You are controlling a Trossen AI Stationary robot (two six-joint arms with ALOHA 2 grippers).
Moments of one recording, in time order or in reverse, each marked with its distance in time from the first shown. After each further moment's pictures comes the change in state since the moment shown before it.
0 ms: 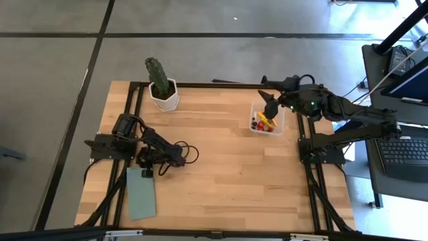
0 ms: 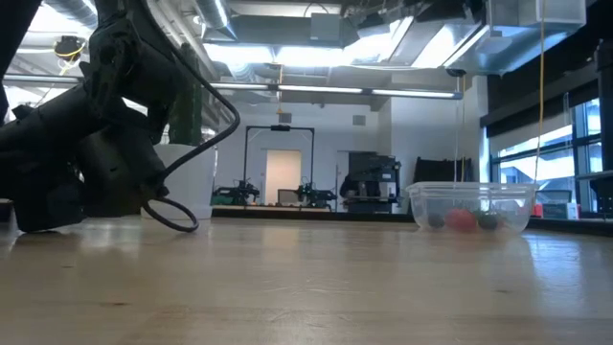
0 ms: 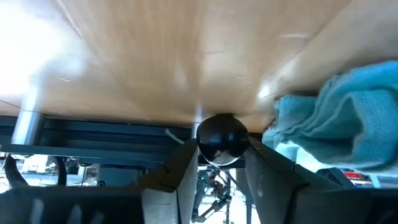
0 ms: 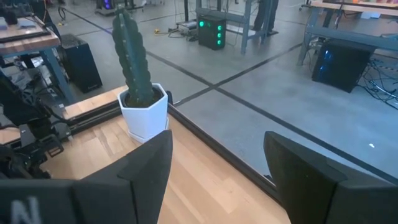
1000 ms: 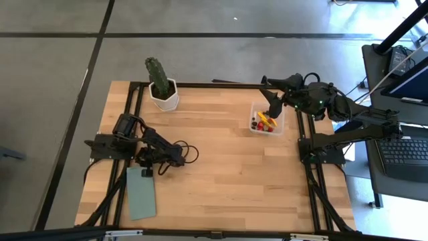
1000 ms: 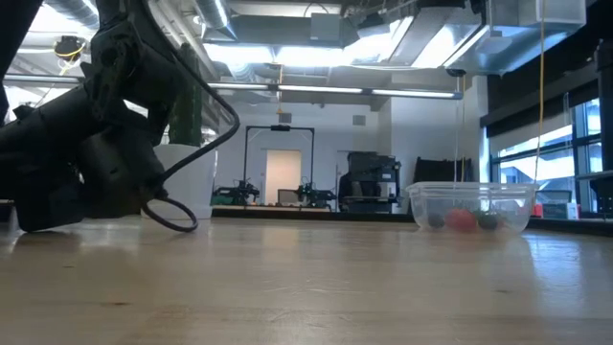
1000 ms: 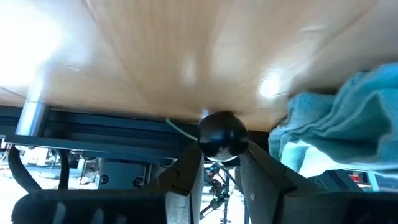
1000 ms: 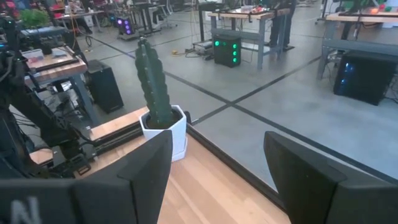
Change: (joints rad) left arm 0.002 0.002 -0.001 -0.015 -0.012 -0.016; right arm 0.000 -0.034 0.000 0.077 -0.056 0.000
